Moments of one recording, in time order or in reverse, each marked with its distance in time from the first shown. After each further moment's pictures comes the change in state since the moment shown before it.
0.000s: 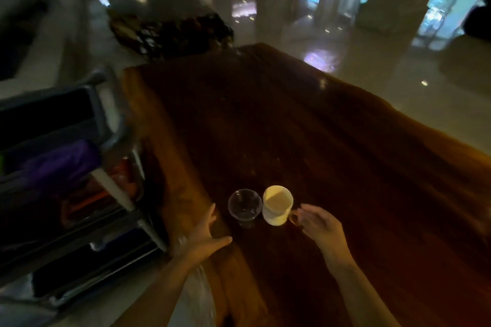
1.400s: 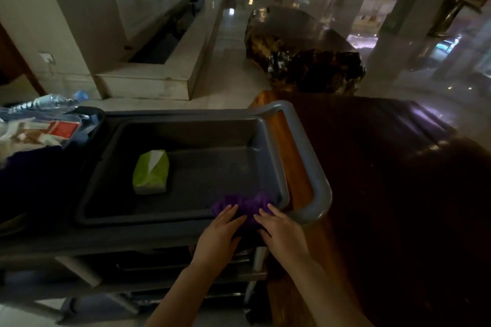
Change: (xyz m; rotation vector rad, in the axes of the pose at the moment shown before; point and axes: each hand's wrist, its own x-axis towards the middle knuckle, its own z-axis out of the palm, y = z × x) left_hand 0.029 -0.126 -0.391 0.475 0.532 0.178; right_hand 0.094 -0.080 0.543 -1.131 -0.607 -0.860
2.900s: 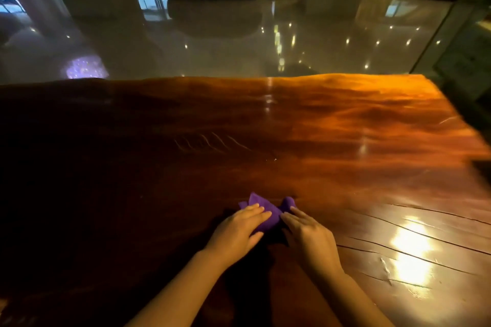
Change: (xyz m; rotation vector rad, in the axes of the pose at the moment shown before) left_hand -0.451 0.680 0.497 -0.088 -0.920 1.480; right_hand -0.954 0.228 -0.063 -0.286 0.621 1.426
